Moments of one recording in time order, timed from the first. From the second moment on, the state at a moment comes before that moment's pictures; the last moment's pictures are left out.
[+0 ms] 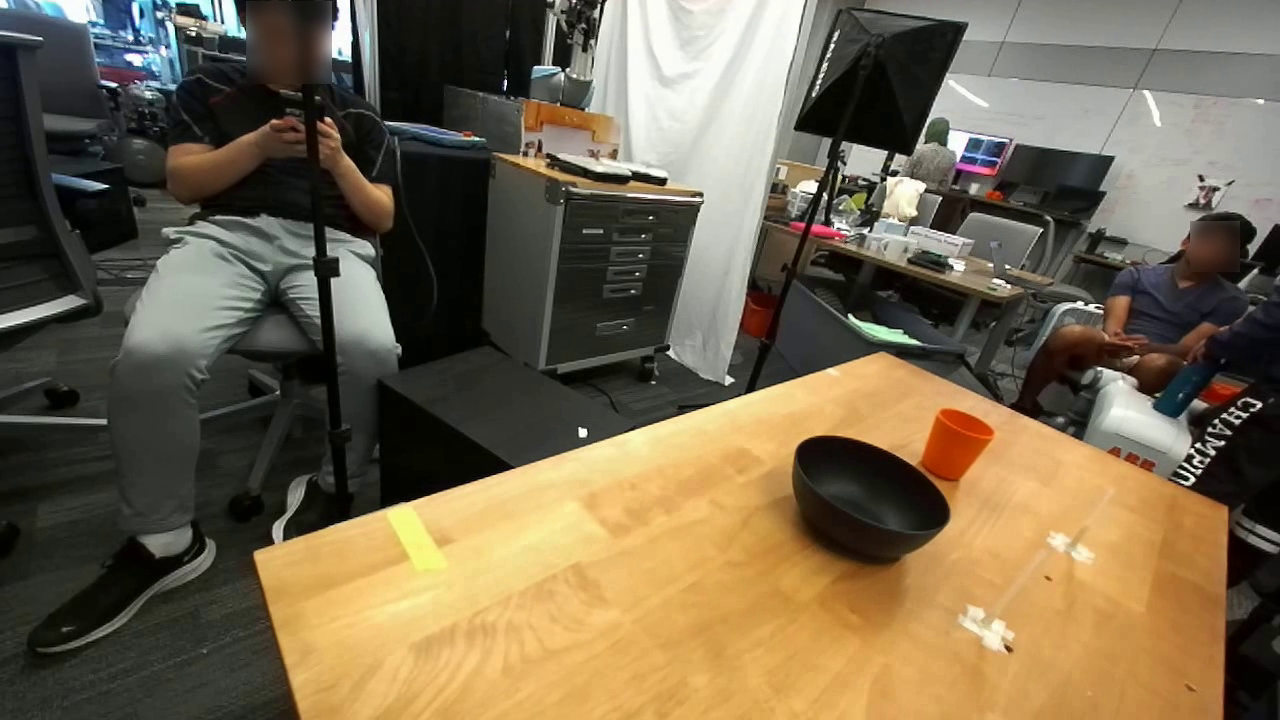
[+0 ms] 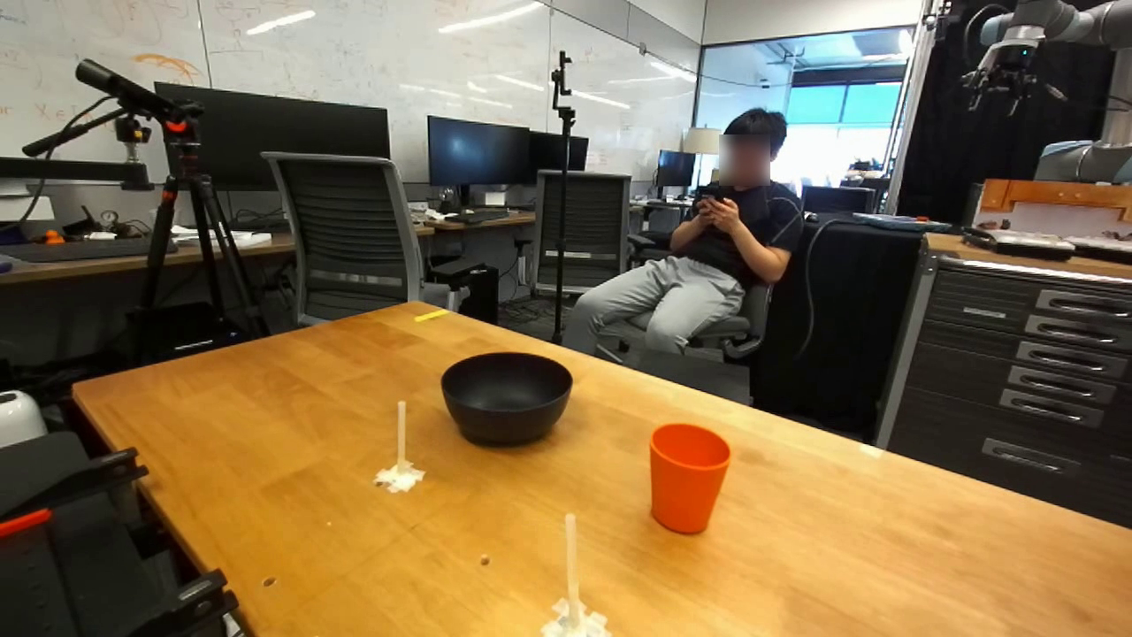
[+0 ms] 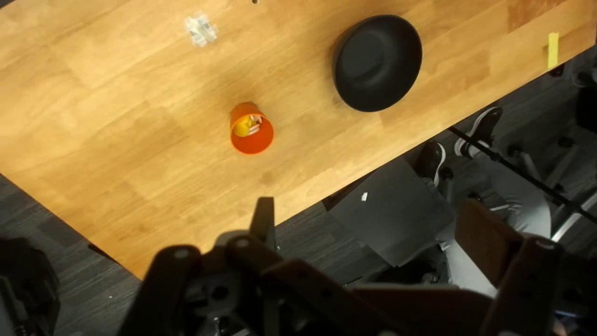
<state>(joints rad) -0.15 -0.44 -0.41 -2.06 0.12 1.84 -0.16</state>
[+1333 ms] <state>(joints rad) -0.29 0.10 -0.41 -1.69 0.23 1.73 -0.21</state>
